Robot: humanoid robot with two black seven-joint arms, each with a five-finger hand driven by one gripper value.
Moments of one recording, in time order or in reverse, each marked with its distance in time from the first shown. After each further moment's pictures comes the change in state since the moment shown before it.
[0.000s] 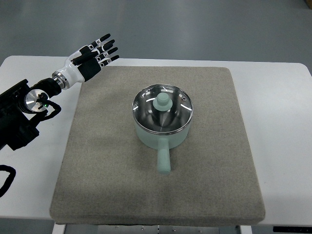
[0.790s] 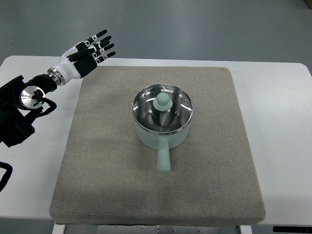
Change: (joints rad) left arm -0.020 0.025 0.001 0.008 0.058 -0.030 -0.015; right arm 0.000 0.000 0.000 0.000 0.000 0.000 0.000
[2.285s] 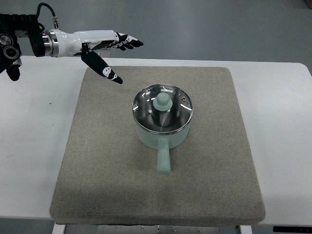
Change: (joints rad) left arm -0.144 0.325 0.010 -0.757 1.325 -0.030 -0.050; right arm 0.000 0.000 0.000 0.000 0.000 0.000 0.000
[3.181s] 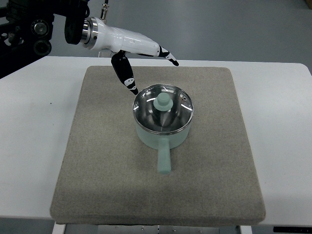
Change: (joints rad) left arm -0.357 -0.020 0.346 -0.163 0.082 -0.007 0.002; right arm 0.000 0.000 0.000 0.000 0.000 0.000 0.000
